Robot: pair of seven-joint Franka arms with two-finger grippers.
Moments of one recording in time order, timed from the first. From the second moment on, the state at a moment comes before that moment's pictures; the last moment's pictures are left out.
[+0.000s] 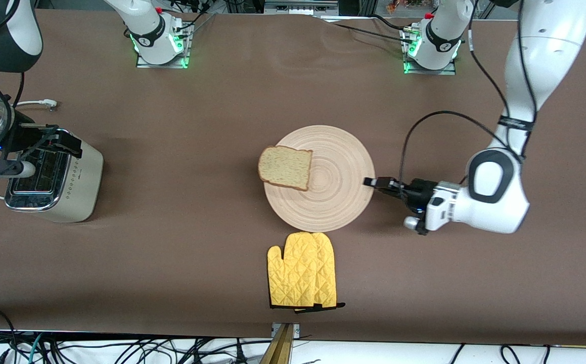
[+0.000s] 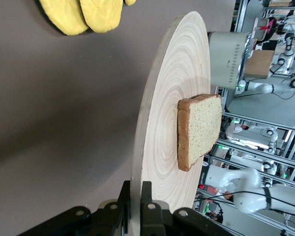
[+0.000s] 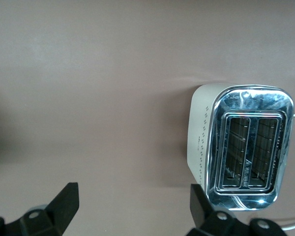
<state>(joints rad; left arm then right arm) 0.03 0.72 -0.26 -1.50 -0.88 1.74 0.38 0.05 0.17 -0.01 -1.56 -0.04 1.66 0.03</state>
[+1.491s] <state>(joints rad) -0.11 0.78 -0.25 -1.63 -0.91 1.99 0.57 0.07 0.38 0.07 -1.73 0.44 1.88 0.03</state>
